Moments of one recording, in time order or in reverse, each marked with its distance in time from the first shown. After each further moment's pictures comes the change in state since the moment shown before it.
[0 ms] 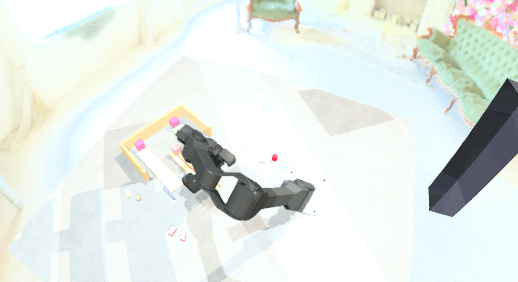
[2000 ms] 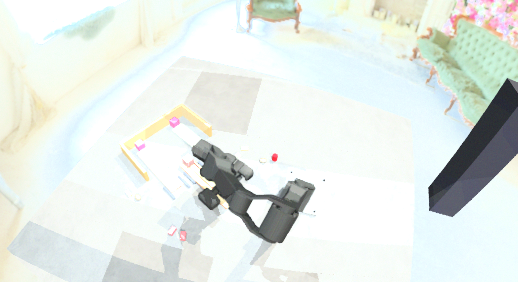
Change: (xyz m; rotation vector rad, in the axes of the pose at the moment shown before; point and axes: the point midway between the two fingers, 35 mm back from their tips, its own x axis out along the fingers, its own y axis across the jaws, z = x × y) arm -0.001 0.000 -0.078 -0.002 -0.003 0.002
